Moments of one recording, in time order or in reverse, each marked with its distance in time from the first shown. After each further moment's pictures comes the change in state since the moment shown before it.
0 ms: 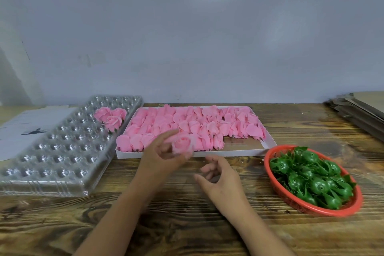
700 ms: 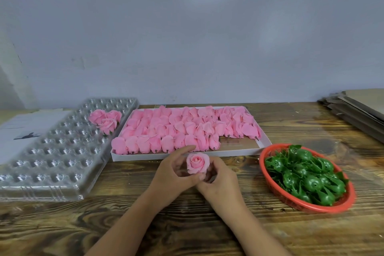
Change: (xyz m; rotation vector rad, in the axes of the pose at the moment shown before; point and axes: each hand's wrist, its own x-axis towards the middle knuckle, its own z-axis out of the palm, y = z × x) left_hand -0.005 -0.034 0.025 0.128 -0.180 -0.014; right_hand -0.003 -0.006 -0.003 -0.011 0.037 -0.038
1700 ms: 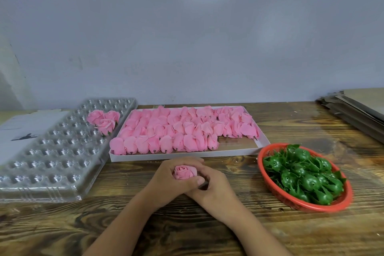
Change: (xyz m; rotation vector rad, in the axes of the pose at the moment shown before) left_hand -0.006 0.017 -0.008 -0.024 -0.168 0.071; right_hand -0.005 -0.010 -0.002 0.131 -0.282 -0.049
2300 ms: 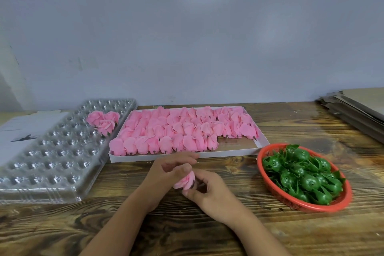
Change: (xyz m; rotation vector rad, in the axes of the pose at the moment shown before) left_hand -0.001 0.010 -0.006 -0.261 0.054 -0.057; right_hand 0.001 0.002 0.000 -0.024 -0.117 0.006
